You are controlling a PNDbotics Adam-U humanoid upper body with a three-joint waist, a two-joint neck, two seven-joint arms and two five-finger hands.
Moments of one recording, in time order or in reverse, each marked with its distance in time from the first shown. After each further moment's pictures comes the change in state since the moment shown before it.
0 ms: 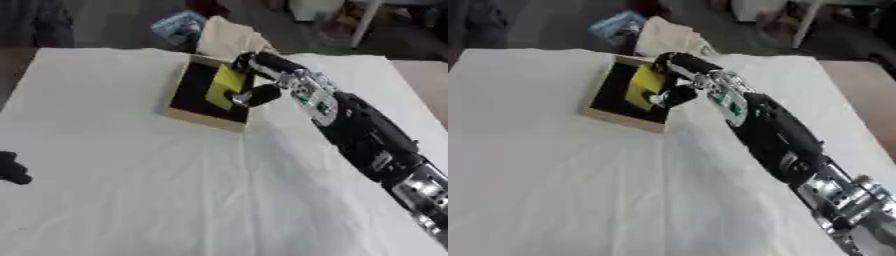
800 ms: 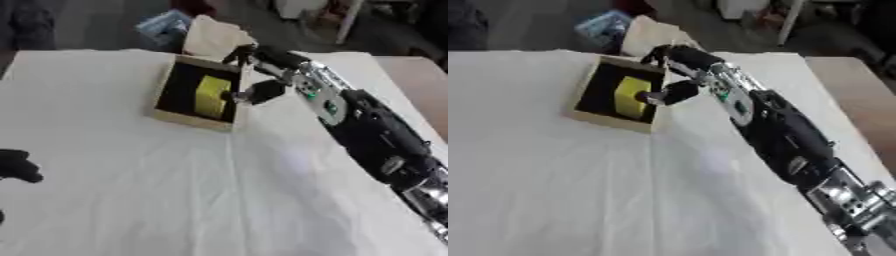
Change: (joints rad) left arm 0.012 0.000 0.010 0.000 -0.007 0.002 0.010; right arm 0.023 -0.079 -0.012 -0.256 -0.093 0.001 0.007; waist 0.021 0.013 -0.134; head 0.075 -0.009
